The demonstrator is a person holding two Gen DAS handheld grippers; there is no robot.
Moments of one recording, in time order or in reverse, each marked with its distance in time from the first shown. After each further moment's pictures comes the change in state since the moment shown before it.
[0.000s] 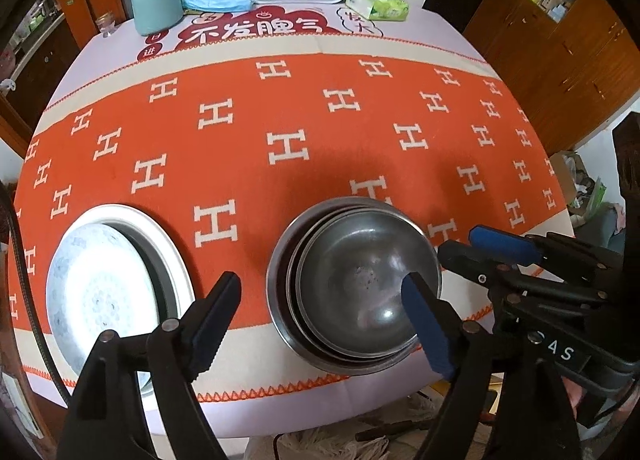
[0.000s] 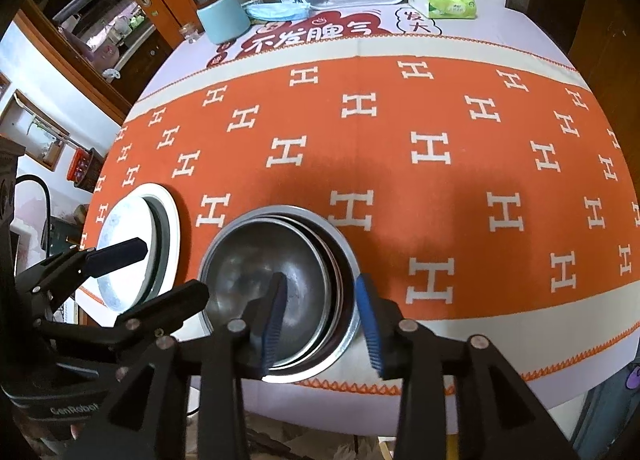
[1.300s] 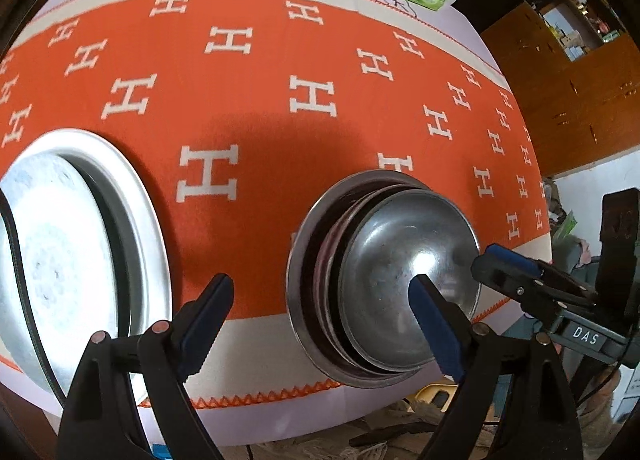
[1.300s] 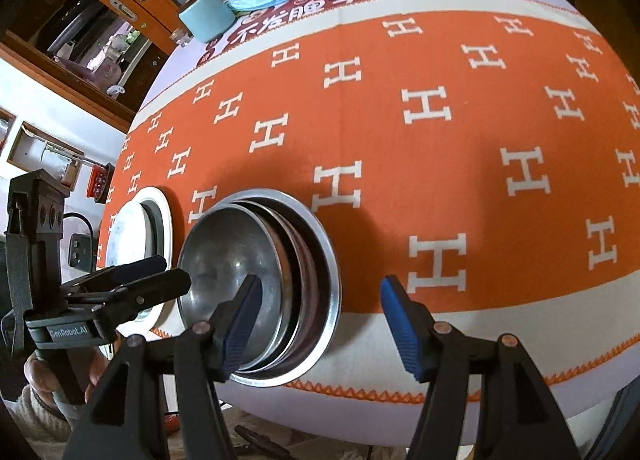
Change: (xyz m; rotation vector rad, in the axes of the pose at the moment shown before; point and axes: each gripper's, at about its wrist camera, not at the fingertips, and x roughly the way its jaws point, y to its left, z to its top) left arm 0.063 0.052 -0.008 -0.194 0.118 -0.169; right arm 0.036 -0.042 -0.012 0.107 0.058 0.132
